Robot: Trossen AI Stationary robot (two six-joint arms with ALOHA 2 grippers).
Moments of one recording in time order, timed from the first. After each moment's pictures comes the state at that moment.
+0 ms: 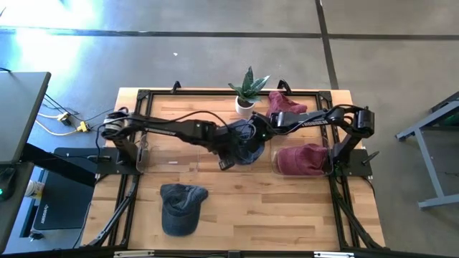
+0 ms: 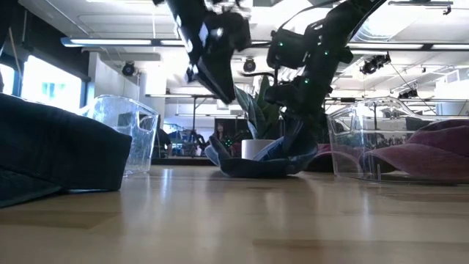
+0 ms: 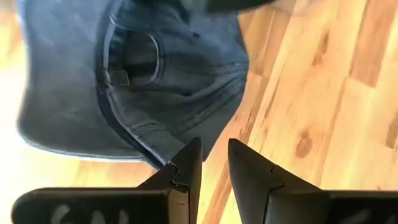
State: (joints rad) left arm -0.01 1.75 1.42 -0.70 -0.09 -0.36; right arm -0.26 1.71 1.03 -0.43 0.04 0.54
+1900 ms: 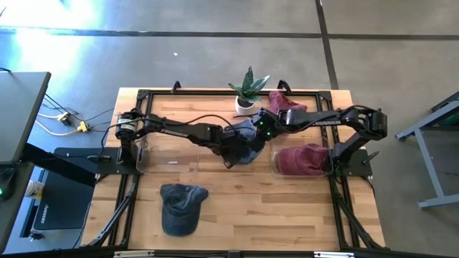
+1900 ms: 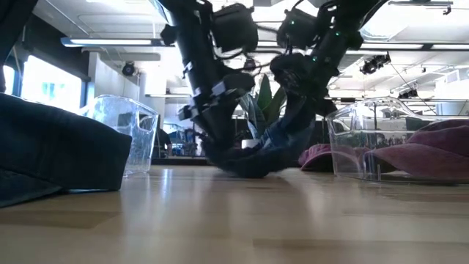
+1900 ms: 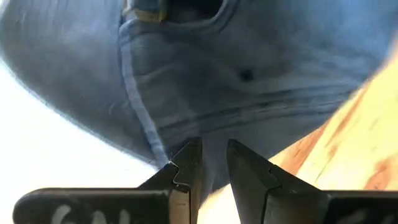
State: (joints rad) left arm 0.05 1.89 1.36 -0.61 -0.08 -0.52; right arm -0.26 1.57 1.00 -0.43 -0.08 0.55
